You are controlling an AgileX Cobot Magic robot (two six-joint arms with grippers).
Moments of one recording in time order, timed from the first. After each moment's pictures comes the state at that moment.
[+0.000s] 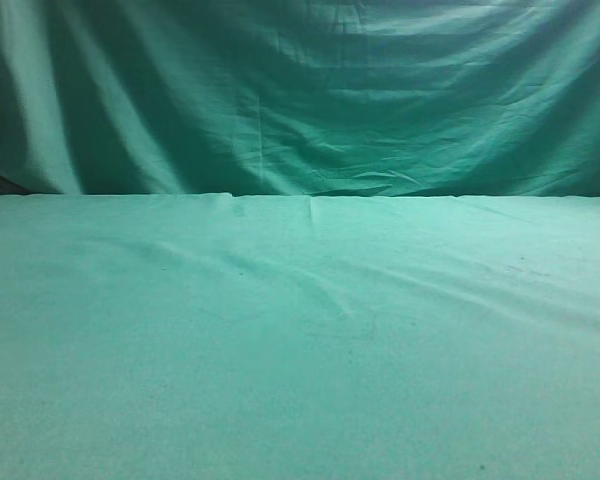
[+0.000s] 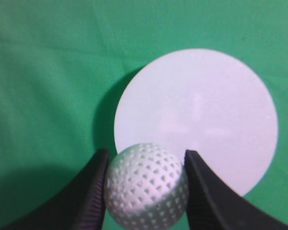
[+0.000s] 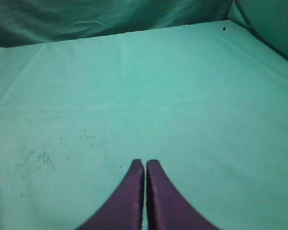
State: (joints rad) left arm 0.12 1.64 -1.02 0.21 0.59 -0.13; right arm 0.05 -0.01 0.03 -0.07 0.38 0.13
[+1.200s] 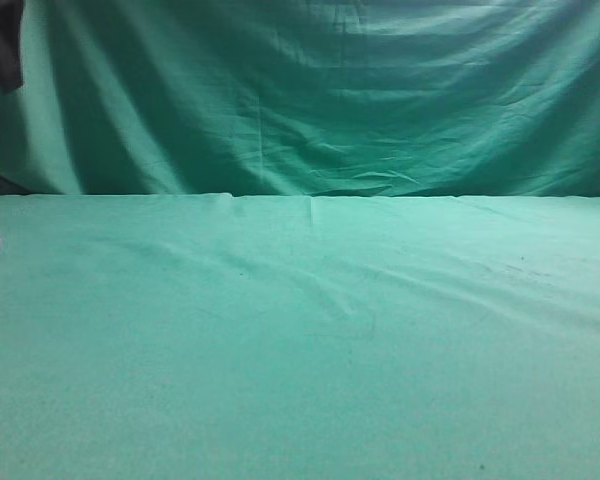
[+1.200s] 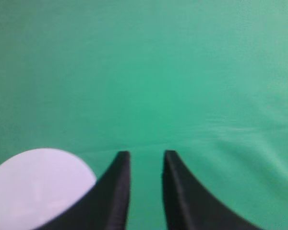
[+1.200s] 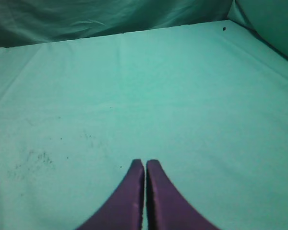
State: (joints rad) left arm -0.11 1.72 -1.38 -0.03 0.80 0.02; right arm 0.05 -0.01 0.03 -0.07 0.38 0.13
